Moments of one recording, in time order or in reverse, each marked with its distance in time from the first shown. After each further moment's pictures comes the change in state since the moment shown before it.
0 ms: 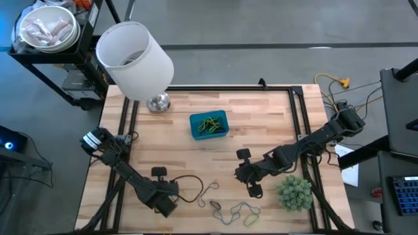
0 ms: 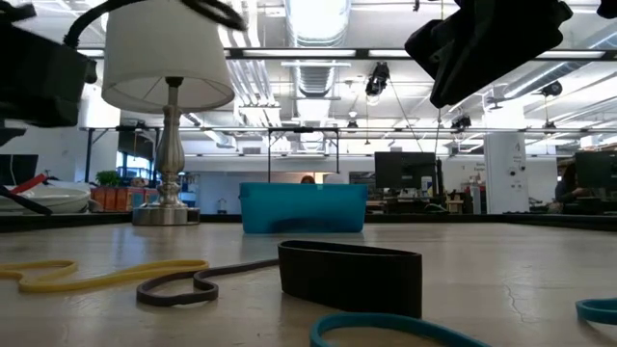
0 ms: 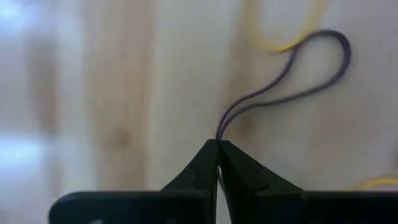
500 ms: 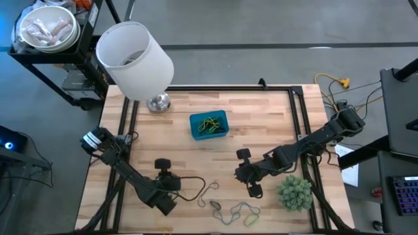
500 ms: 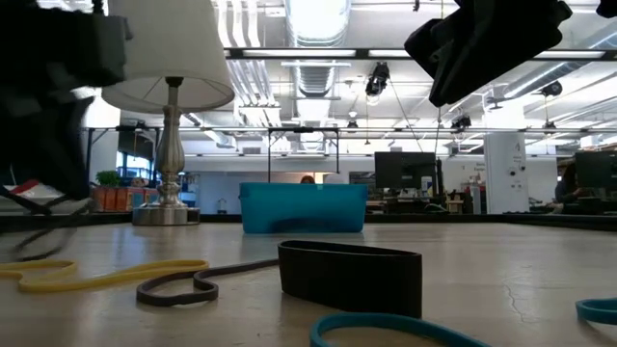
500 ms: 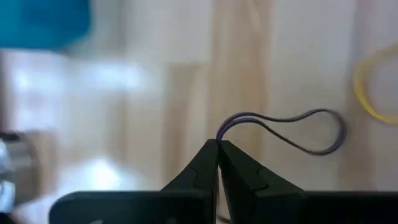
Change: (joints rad) left arm 0.014 -0.003 0.006 -0.071 -0.390 0.101; right arm 0.000 0.000 0.000 0.004 0.000 -0.001
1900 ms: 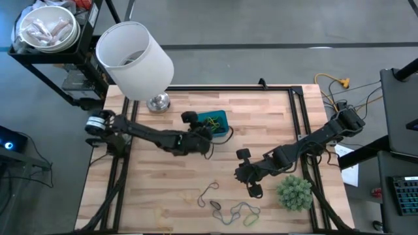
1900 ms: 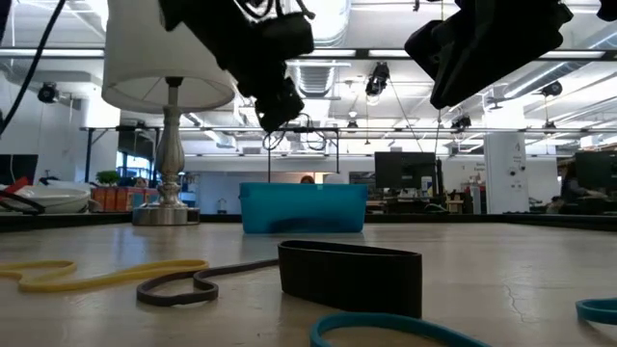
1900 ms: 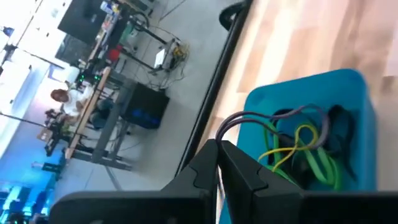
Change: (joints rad) left arm 0.606 -0.103 -0.007 0.835 -0.485 0.963; right arm 0.000 0.000 -0.004 0.000 0.000 -0.009
